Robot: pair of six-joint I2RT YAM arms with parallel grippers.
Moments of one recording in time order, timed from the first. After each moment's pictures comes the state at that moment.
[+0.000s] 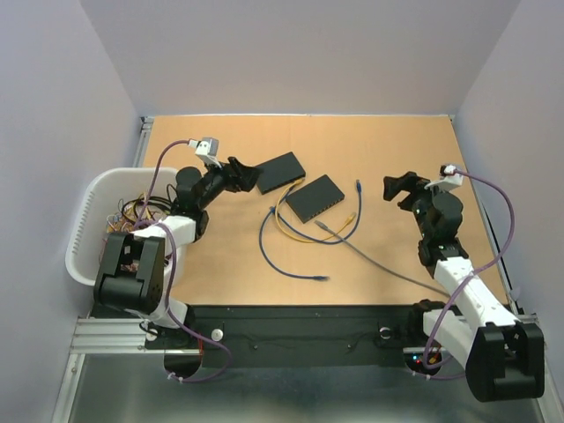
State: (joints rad) left arm -0.19 1.49 0.67 0.73 0.41 -0.44; right arm 0.05 0.93 0.44 0.44 0.02 0.37
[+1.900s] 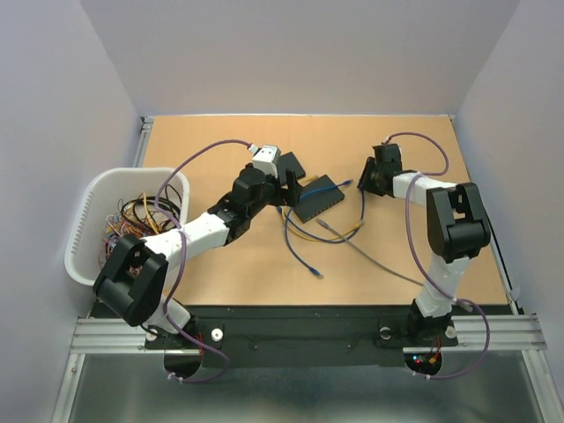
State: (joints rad) left arm -0.65 1.45 0.85 0.31 -0.07 -0.37; right arm 0.16 1.89 1.14 -0.07 0.09 0.49
